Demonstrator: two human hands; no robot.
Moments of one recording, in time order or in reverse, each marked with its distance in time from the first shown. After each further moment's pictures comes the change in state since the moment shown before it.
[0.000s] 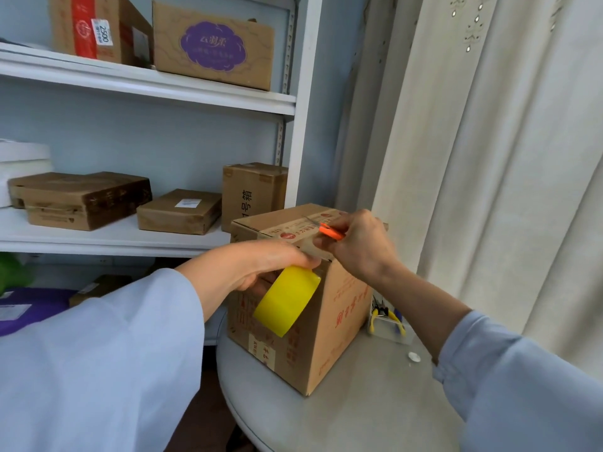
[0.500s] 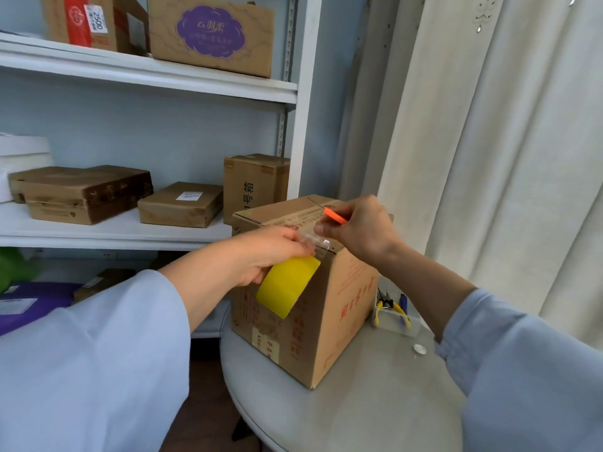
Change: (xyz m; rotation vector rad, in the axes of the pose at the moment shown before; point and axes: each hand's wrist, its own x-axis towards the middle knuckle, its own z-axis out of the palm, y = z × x) left_hand -0.002 0.001 -0.002 -0.074 0.067 0.046; right_hand 0.017 0.002 0.003 0.109 -0.038 0.075
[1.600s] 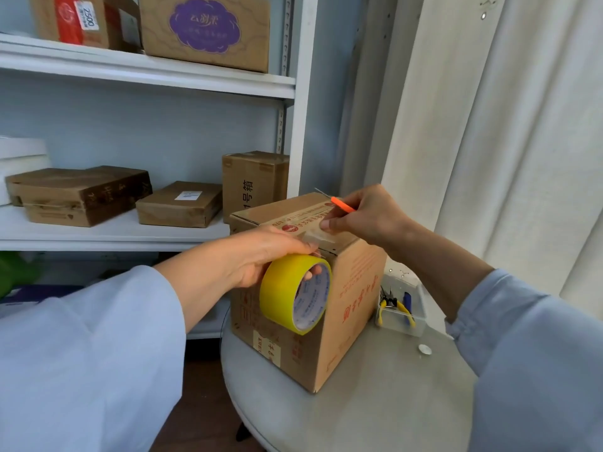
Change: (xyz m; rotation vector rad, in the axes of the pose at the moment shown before) left_hand 0.007 0.001 -0.001 -0.271 -0.075 -0.059; right_hand 0.015 0.002 -0.011 0.142 -0.145 0.076
